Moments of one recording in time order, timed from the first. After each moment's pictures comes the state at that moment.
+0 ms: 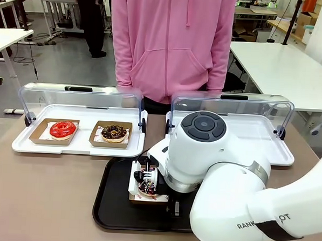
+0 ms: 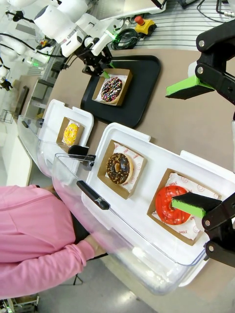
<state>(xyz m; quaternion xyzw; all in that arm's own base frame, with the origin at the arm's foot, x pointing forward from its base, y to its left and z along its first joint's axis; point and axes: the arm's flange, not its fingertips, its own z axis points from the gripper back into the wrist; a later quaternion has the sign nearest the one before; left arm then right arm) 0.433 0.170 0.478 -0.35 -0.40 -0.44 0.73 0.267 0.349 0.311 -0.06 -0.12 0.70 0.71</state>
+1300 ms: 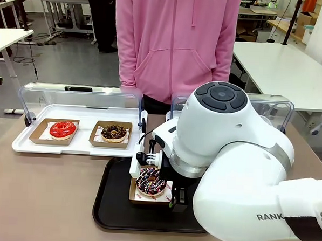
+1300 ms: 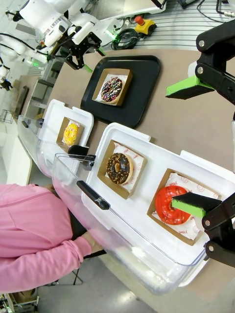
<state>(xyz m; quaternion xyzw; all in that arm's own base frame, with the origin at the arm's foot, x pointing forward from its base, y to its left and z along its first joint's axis) 0.432 0.170 0.478 -0.35 -0.40 -0.44 0.73 0.257 0.341 0.369 -0.05 -0.14 0.68 0.72</state>
